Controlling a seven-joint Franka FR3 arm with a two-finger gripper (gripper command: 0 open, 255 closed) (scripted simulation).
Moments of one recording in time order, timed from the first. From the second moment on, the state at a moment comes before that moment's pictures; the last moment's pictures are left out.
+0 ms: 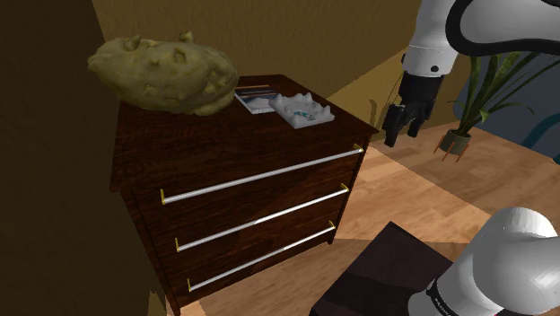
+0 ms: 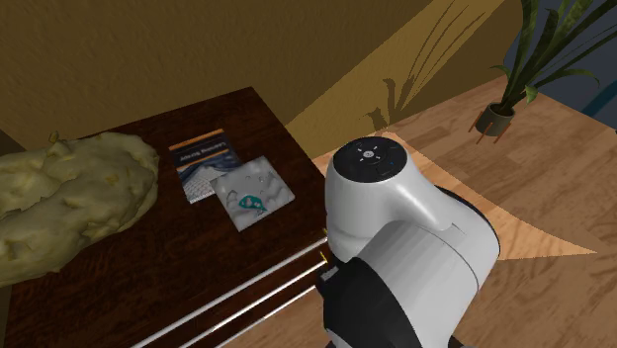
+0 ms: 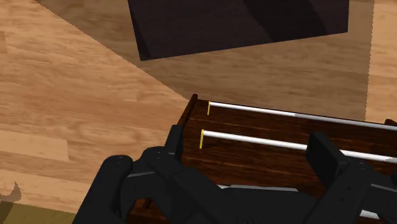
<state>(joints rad) 0.00 -0.77 -0.01 -2.30 -0.05 1.46 0.16</state>
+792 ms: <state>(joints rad) -0.19 -0.50 0.30 -2.15 -0.16 1.70 0.85</state>
